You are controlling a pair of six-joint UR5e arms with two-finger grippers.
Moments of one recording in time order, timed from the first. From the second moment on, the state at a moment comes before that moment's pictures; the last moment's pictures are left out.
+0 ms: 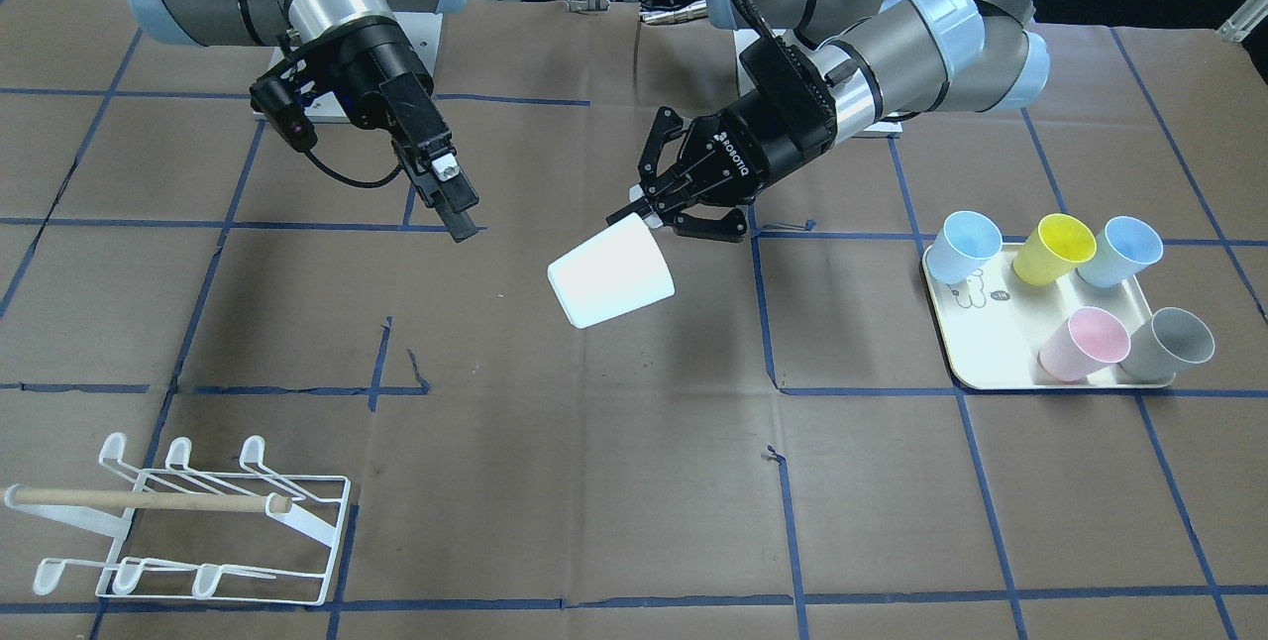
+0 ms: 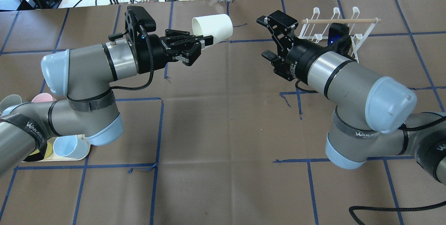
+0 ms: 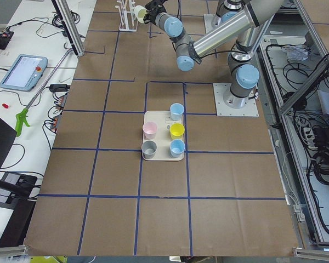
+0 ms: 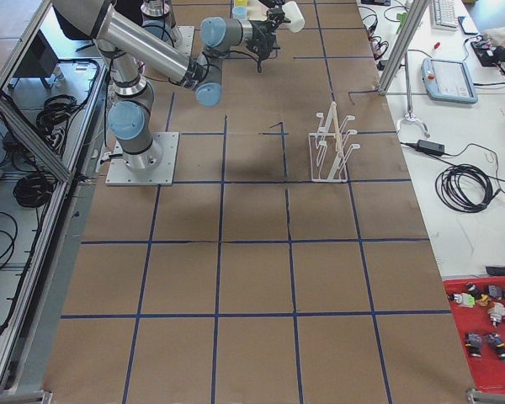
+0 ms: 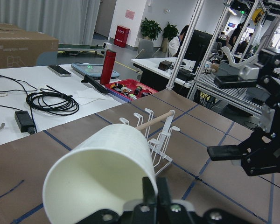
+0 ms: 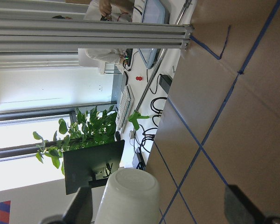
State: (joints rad) left arm -1.52 -1.70 -2.15 0.05 0.51 0.30; right arm 1.59 -1.58 2.30 -3.41 -1.03 1.39
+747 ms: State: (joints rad) left arm -1.53 -1.70 -2.16 0.05 0.51 0.29; right arm 1.62 -1.57 2.30 -3.40 -1.04 1.56
